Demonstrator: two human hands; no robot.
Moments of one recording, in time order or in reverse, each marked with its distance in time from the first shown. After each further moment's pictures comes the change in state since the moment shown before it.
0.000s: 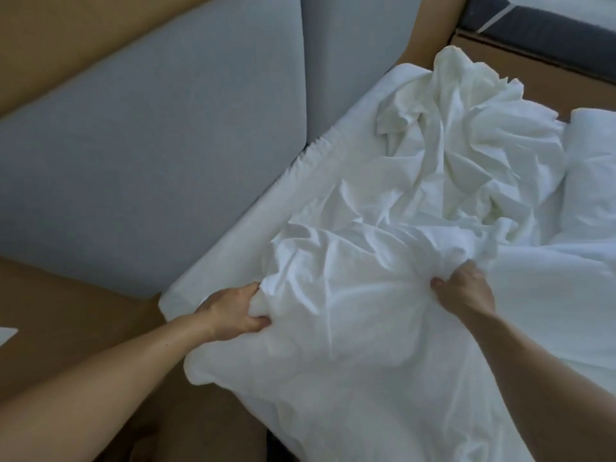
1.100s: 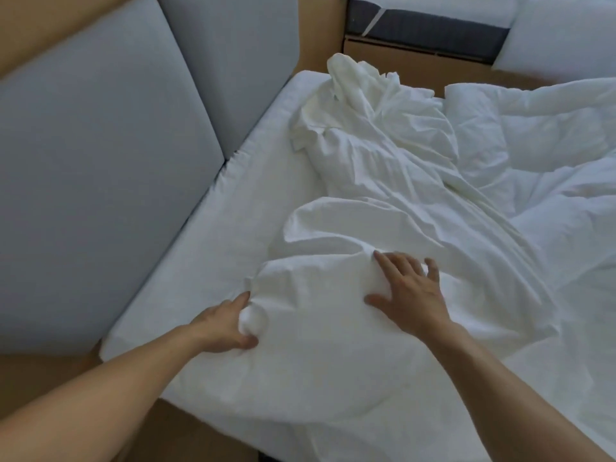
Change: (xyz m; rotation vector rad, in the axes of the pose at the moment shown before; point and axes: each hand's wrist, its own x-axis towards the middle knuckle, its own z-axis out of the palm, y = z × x) left_hand 0.025 0.078 0.034 0.225 -0.203 0.041; right_hand -0.068 0.097 -0.003 -0.263 0.311 -0.596
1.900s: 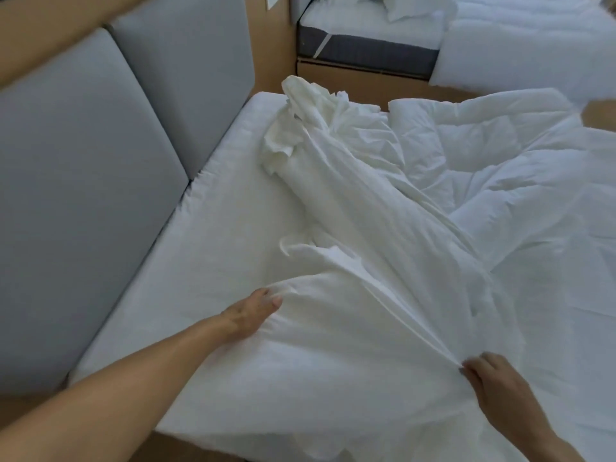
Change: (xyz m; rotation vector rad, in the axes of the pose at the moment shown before) left_hand -0.014 0.095 -0.019 -0.434 -0.085 0.164; right_hand -0.209 0.104 -0.024 0.095 0.240 0.262
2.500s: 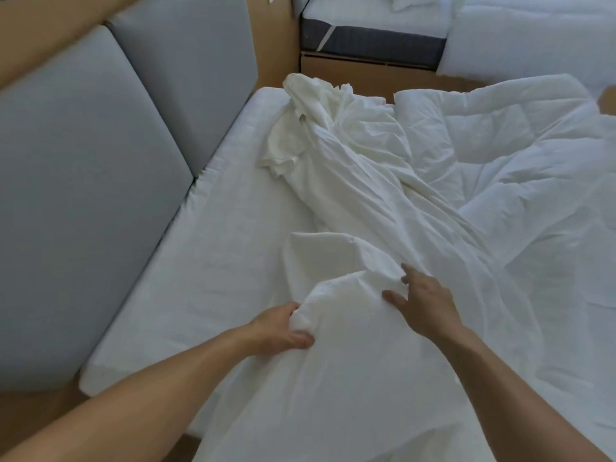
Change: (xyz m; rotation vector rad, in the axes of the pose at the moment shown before) left_hand -0.002 0.012 0.037 0.143 -0.051 0.068; right_hand 0.124 -0.114 0.013 -0.005 -0.495 0.253
